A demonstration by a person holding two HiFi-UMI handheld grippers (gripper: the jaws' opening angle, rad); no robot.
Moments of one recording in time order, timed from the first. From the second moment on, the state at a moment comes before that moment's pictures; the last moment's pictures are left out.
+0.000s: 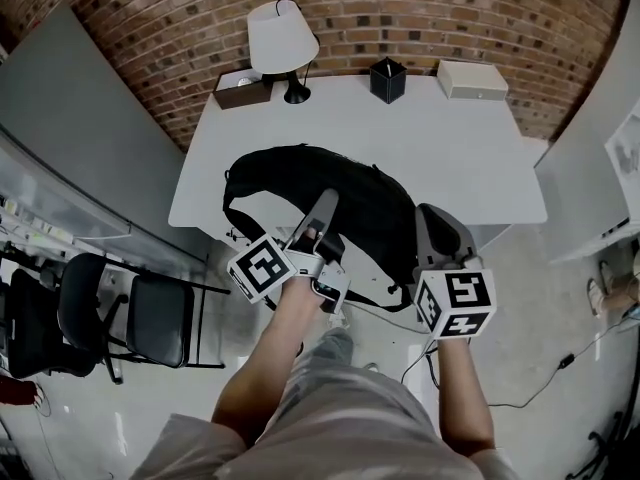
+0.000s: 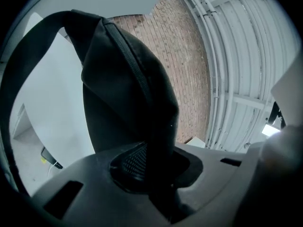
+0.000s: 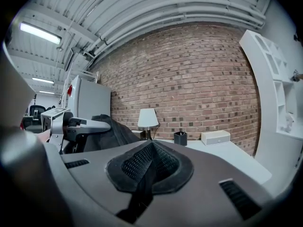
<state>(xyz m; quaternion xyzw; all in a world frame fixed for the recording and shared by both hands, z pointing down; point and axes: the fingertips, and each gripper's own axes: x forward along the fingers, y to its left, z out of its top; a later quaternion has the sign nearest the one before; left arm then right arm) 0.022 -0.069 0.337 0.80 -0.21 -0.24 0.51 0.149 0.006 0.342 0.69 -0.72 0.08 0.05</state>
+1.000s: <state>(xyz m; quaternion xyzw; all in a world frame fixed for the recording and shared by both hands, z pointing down) 0.045 -0.236 0.338 0.82 -0.16 -0.21 0.51 0.161 -0.138 0.335 0.74 -0.67 0.08 0.07</state>
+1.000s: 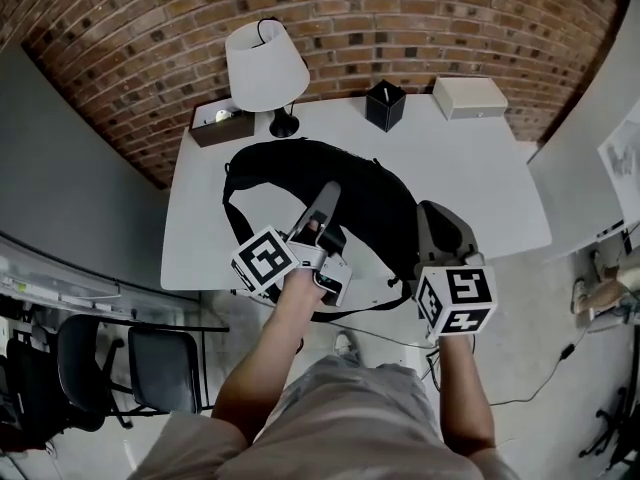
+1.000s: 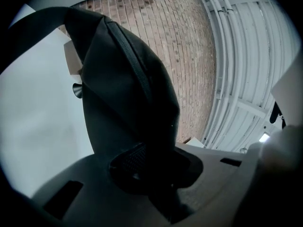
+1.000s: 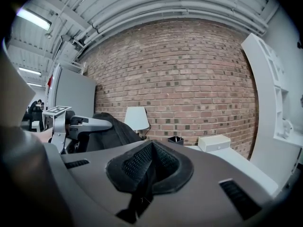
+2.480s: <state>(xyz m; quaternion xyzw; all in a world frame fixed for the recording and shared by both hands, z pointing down) 0.107 -0.365 0.417 0.77 -0.25 -0.23 0.55 0.229 -0.278 0.381 0.68 -0.72 0.10 0.11</state>
